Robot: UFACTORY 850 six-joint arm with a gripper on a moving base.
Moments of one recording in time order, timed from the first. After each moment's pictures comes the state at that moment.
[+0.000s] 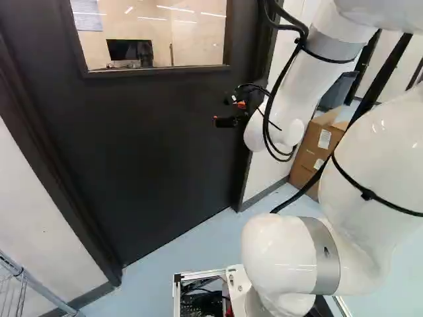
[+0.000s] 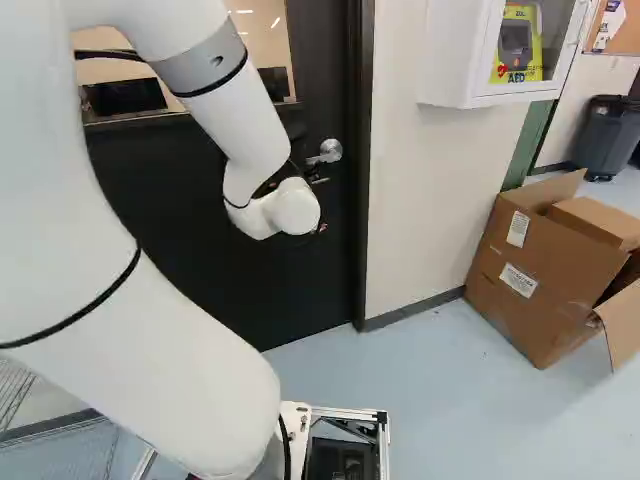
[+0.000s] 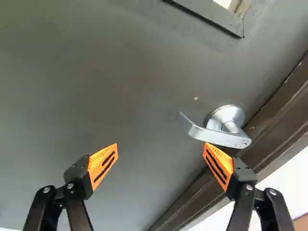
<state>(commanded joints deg) -13.3 6.0 -25.9 -37.5 53.6 0.0</state>
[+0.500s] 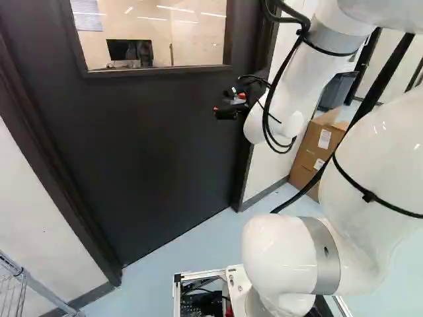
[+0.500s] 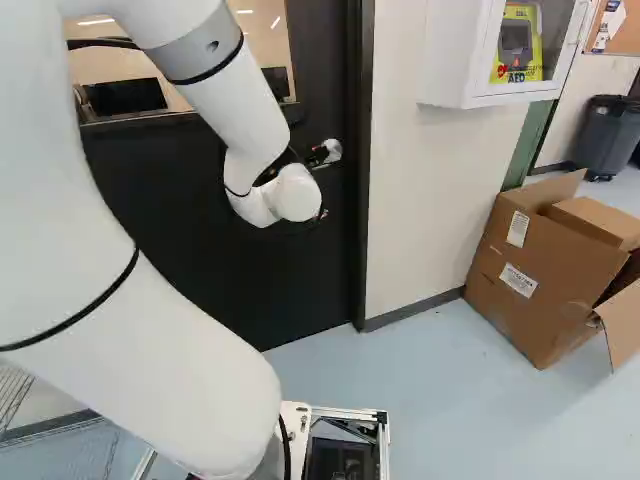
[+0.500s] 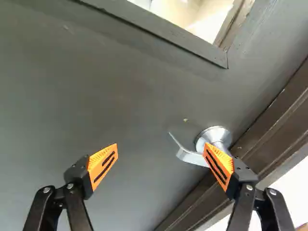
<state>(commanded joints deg) -12.8 5.6 -29.8 -37.5 53.6 0.0</state>
